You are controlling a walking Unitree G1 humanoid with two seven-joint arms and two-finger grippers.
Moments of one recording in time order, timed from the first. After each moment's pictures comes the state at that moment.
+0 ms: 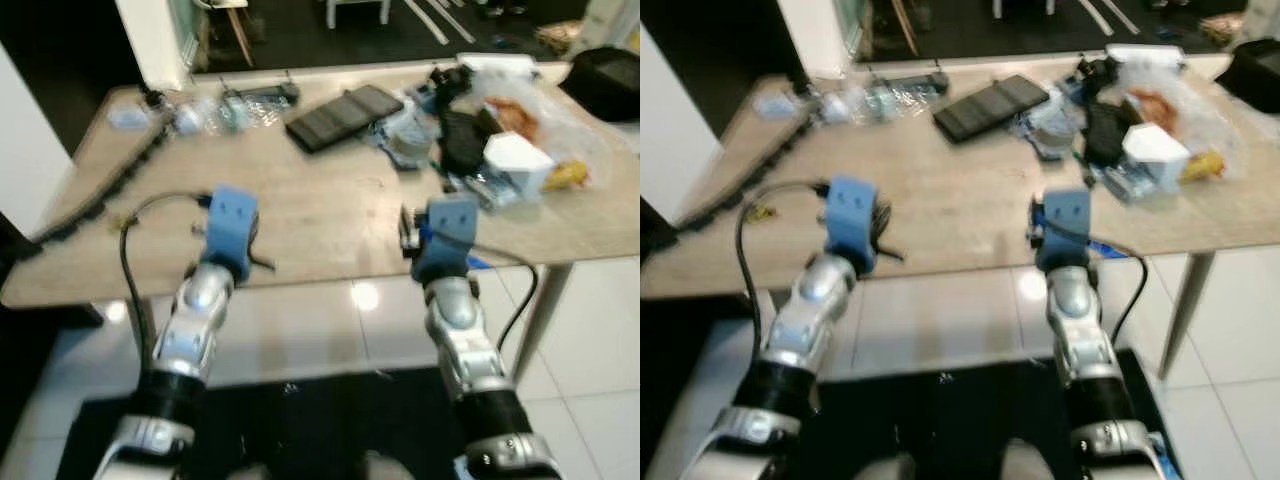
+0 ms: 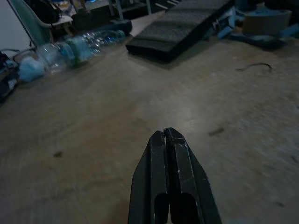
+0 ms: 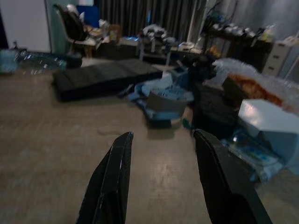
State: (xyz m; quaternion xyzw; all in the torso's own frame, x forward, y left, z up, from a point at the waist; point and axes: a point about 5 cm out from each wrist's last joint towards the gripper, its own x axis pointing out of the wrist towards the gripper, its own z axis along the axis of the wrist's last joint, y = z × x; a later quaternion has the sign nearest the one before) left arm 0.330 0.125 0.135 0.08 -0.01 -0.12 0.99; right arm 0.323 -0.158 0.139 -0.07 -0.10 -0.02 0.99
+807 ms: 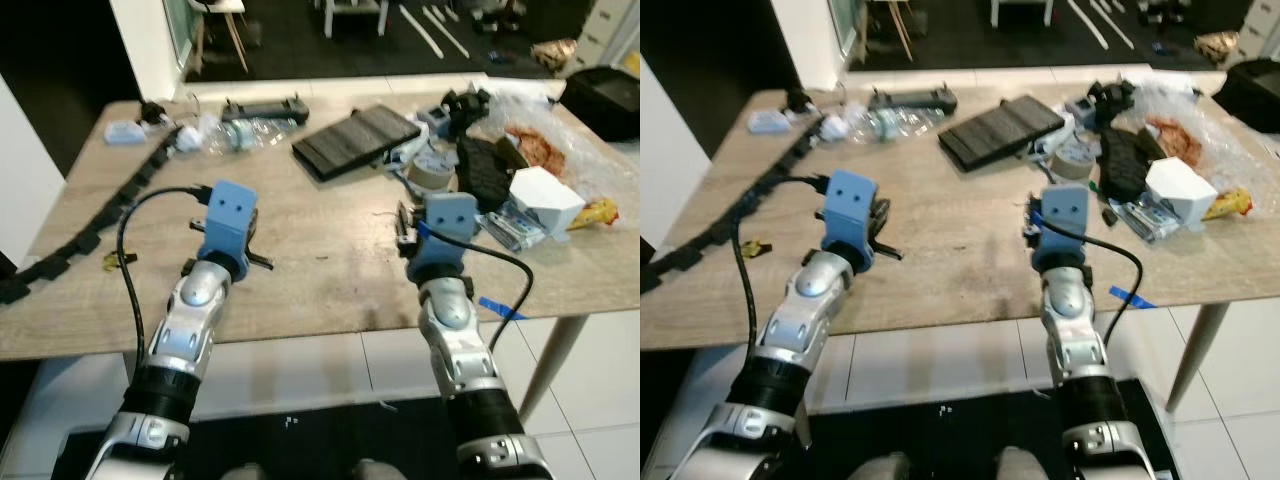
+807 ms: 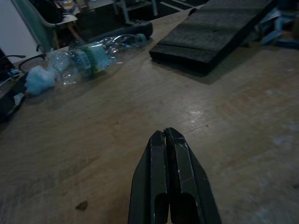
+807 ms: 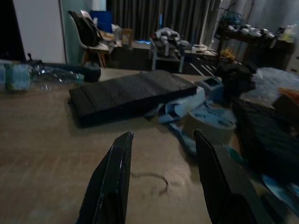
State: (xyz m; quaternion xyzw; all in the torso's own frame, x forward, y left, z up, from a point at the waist) left arm 0.332 0.128 0.135 0.08 -0.01 -0.11 0.99; right arm 0.325 -0.149 0.142 -0.06 -0.11 -0.02 0.99
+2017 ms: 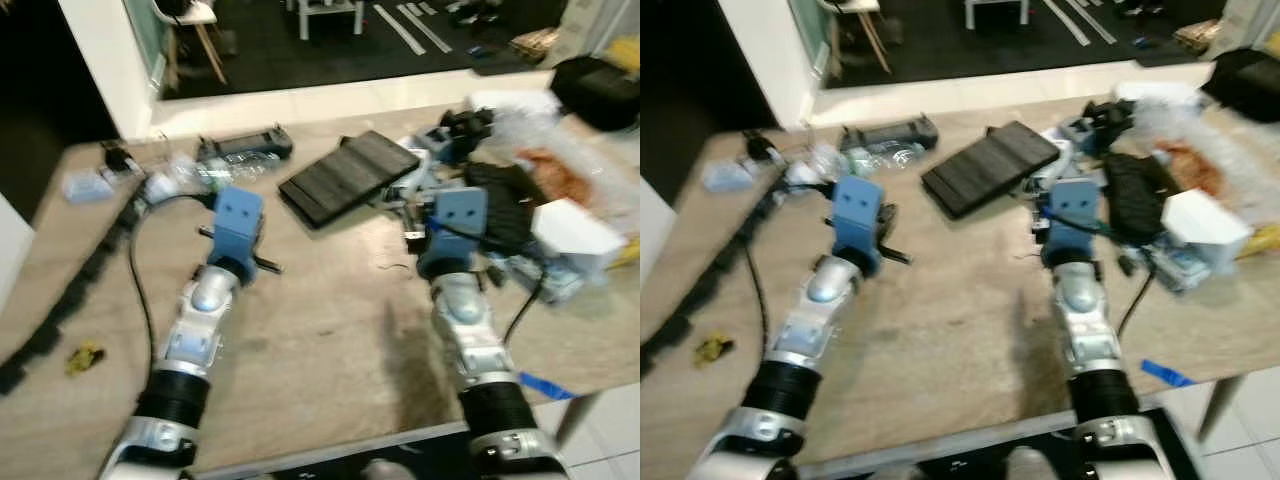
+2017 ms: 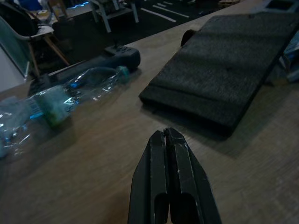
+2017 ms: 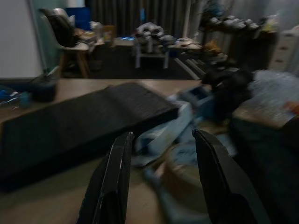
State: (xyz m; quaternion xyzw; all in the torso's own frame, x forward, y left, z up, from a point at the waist) left arm 0.333 0.122 0.135 0.08 -0.01 -0.12 0.99; right arm 0.329 -0.158 0.143 -0.04 -0.10 -0.01 0.99
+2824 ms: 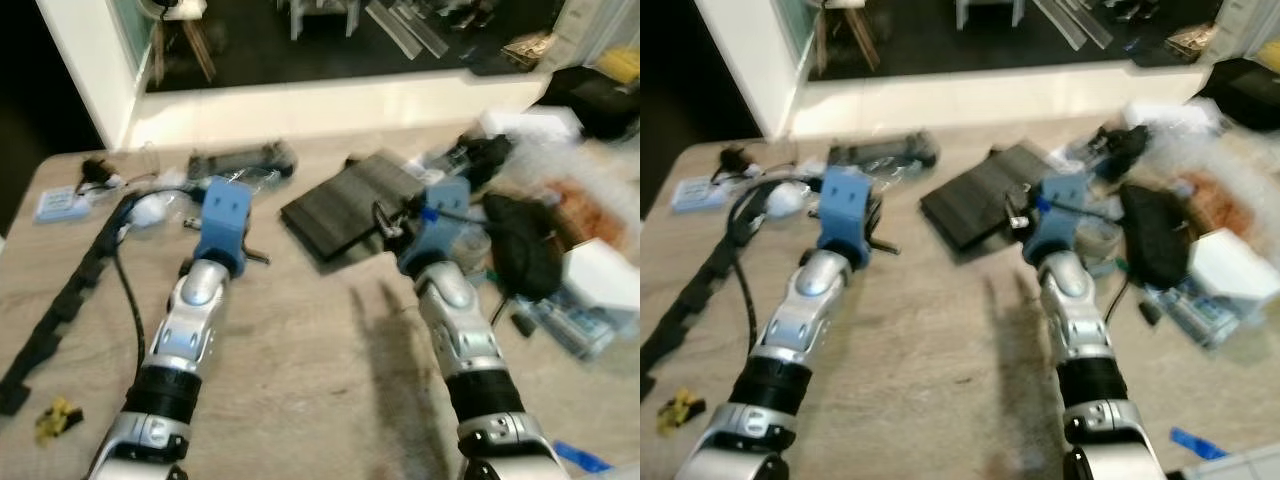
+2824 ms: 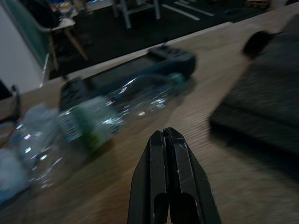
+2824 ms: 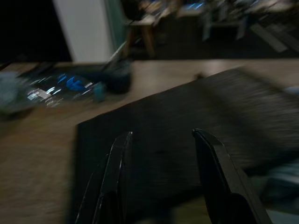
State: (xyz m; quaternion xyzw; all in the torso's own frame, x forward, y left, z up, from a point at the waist) left arm 0.333 0.135 0.140 0.08 -0.02 -0.07 0.99; right arm 0.337 -0.129 0.139 0.03 -0.04 0.14 0.99
